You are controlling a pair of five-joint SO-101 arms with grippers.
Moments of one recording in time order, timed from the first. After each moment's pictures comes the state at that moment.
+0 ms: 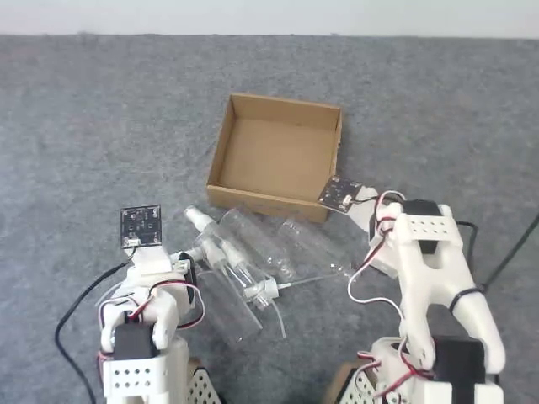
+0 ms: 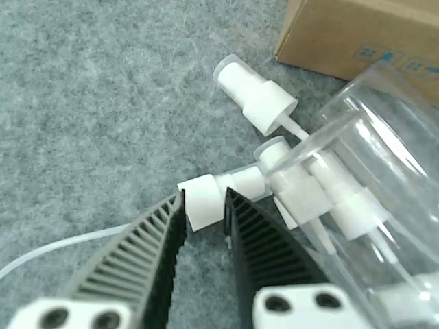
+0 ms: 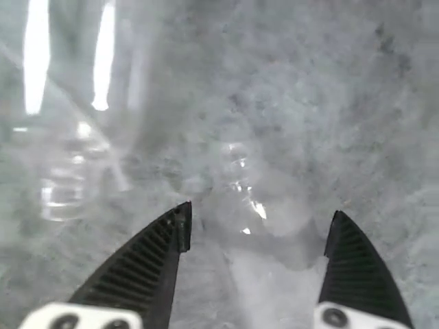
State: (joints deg) left arm -9.1 -103.4 97.0 72.0 8.6; right arm -1.1 -15.7 49.2 57.5 60.6
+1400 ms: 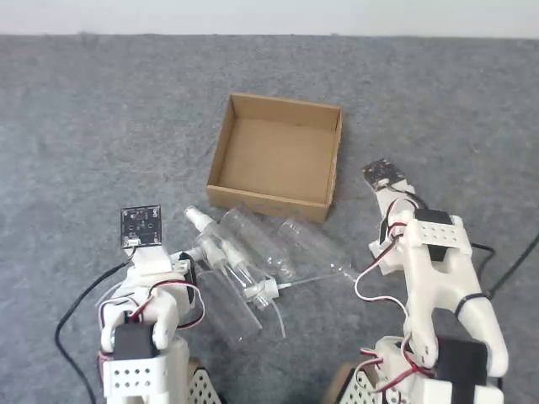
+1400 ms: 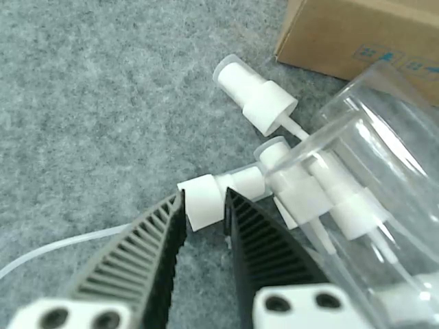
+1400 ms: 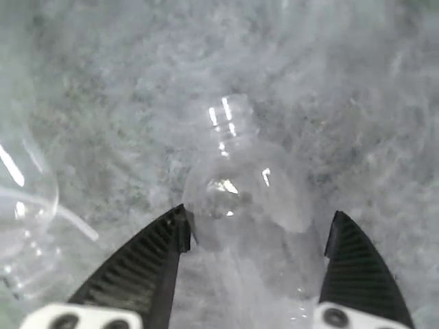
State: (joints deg) left arm -9.1 -103.4 97.0 72.0 8.6; right arm 3.4 -15.7 53.0 52.4 29.8
